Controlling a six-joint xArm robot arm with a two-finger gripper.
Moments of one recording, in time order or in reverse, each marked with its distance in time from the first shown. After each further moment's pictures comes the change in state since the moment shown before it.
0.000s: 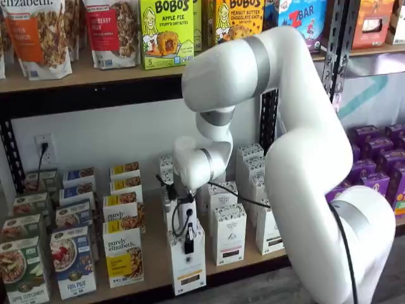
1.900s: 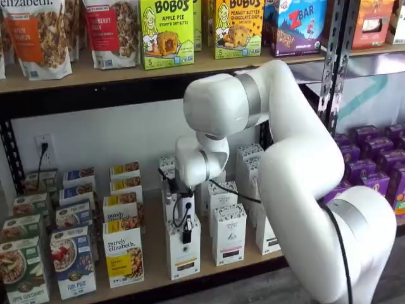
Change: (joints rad) arm -0.072 0.271 -0.394 0.067 0.061 -0.129
